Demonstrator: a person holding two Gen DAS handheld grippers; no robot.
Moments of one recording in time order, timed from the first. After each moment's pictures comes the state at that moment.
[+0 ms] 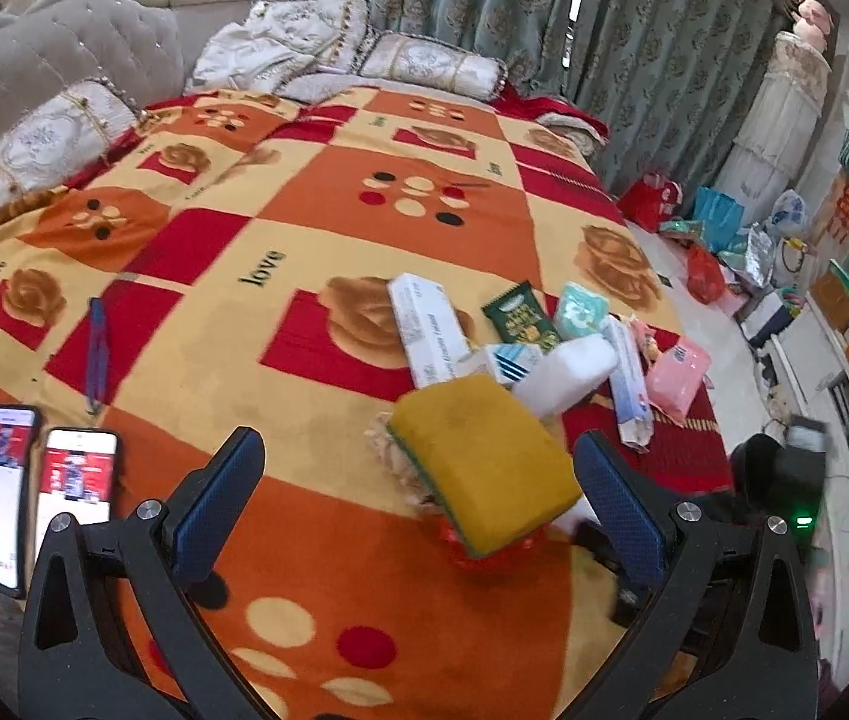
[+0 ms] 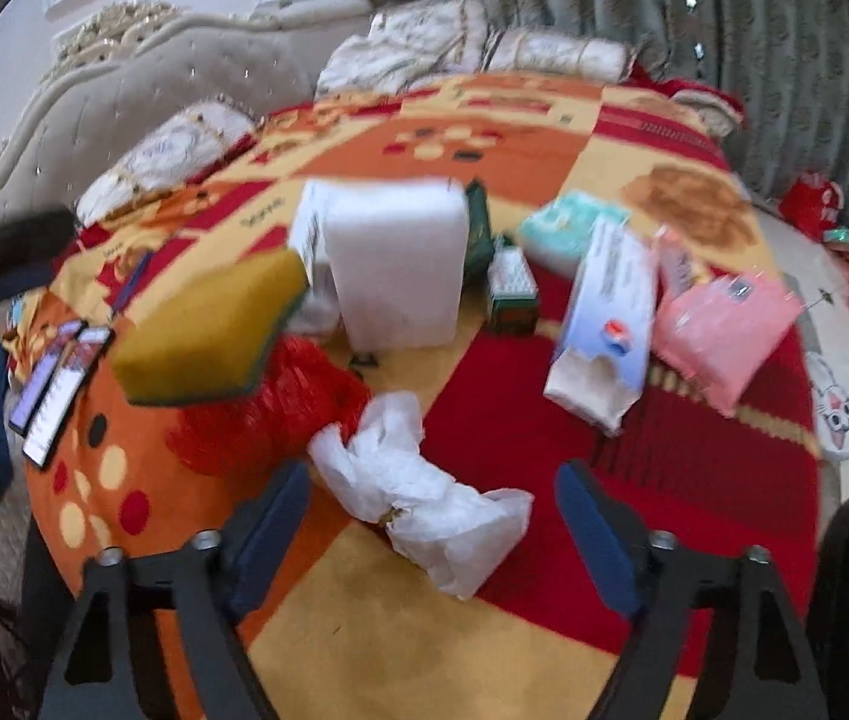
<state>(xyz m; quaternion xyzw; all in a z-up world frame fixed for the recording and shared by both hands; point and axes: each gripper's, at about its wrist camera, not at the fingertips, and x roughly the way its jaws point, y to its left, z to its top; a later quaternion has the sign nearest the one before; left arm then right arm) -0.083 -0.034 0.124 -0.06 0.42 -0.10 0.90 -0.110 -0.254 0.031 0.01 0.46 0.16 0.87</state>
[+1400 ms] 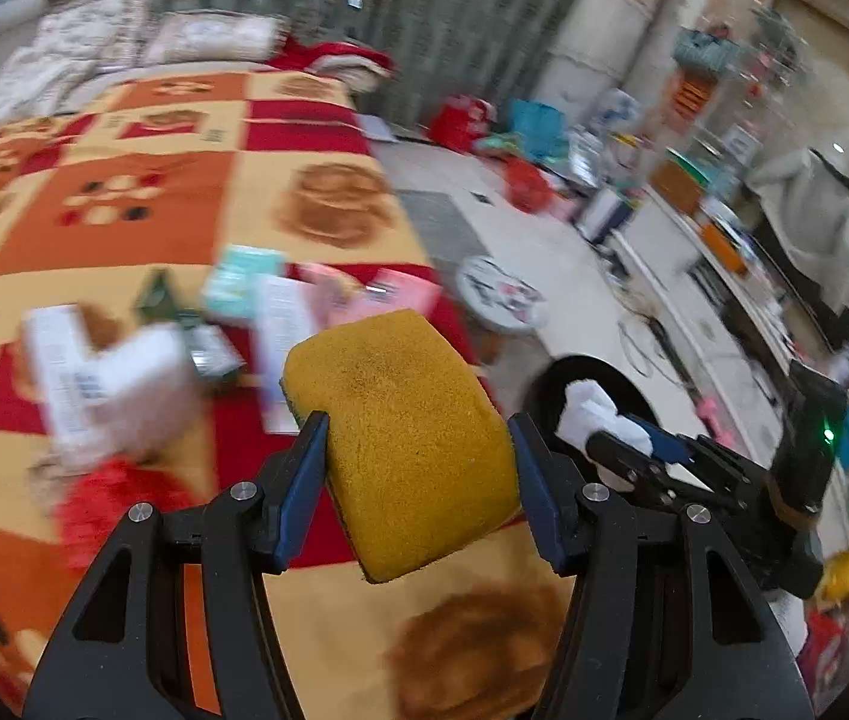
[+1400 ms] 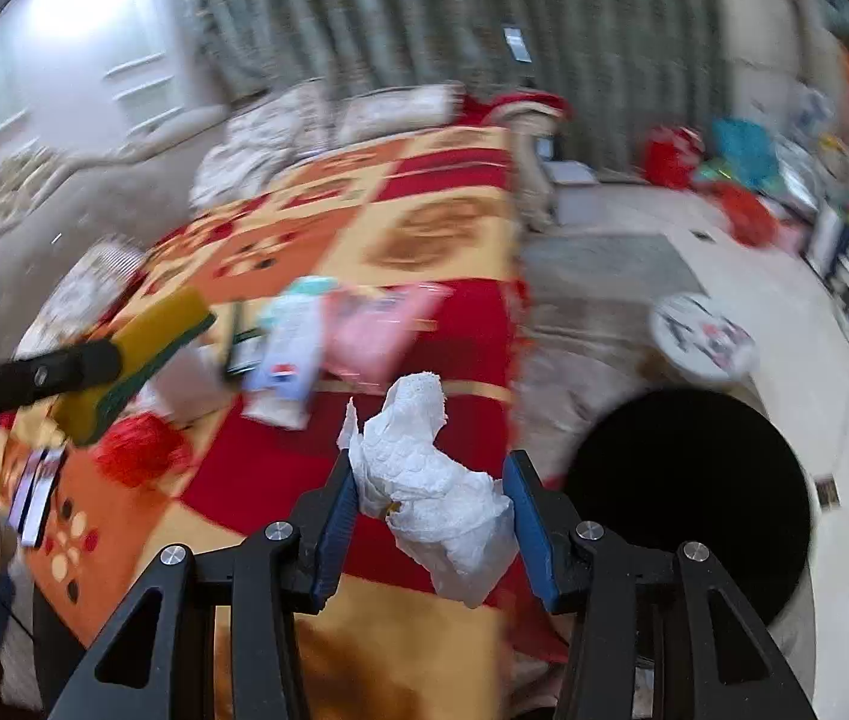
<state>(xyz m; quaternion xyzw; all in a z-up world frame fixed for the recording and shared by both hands) -0.097 -0.231 0.143 -0.01 0.44 -0.33 0.84 -0.200 -0.456 0.092 0.12 0.39 -0.01 0.91</state>
